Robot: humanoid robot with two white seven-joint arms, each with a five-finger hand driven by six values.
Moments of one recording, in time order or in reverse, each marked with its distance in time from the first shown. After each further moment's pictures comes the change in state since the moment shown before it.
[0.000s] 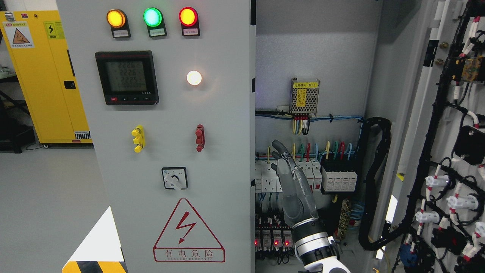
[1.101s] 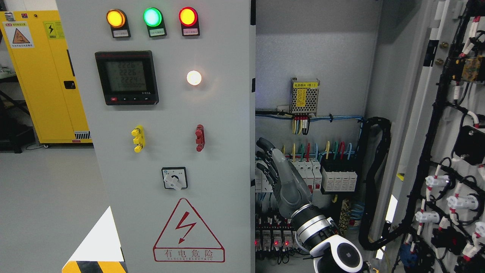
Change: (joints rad) left arm 0.000 0.000 0.000 0.000 0.000 0.000 -0.004; right arm -0.077 -0.006 -0.073 0.066 -0.165 0.138 0.262
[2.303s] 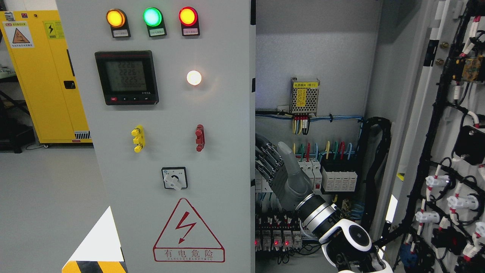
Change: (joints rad) left arm 0.000 0.000 0.000 0.001 0.000 0.002 -0.002; right arm -0.094 -0.004 -0.090 0.156 -0.115 0.023 0.266
